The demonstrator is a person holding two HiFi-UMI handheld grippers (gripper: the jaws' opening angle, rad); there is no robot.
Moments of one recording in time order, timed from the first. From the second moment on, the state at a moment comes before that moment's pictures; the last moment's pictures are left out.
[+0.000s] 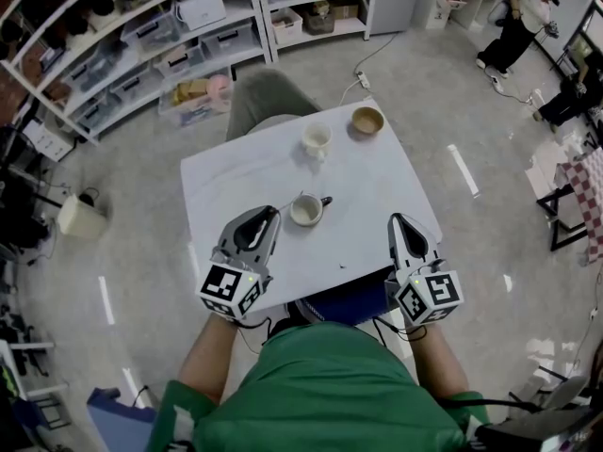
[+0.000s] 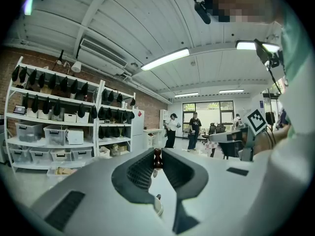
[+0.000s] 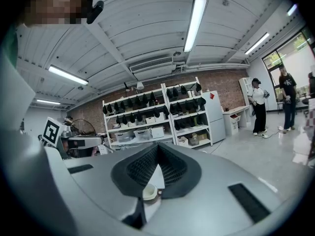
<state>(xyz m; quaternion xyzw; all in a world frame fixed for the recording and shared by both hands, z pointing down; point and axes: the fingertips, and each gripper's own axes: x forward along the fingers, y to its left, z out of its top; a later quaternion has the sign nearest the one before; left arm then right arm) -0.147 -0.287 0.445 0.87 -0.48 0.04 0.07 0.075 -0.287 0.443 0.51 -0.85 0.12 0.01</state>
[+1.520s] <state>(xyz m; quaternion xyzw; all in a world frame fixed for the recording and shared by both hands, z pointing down) -0.158 -0.291 0.454 0.88 -0.48 0.04 0.07 0.070 -0.286 0.447 0.51 -0.85 0.12 0.02</state>
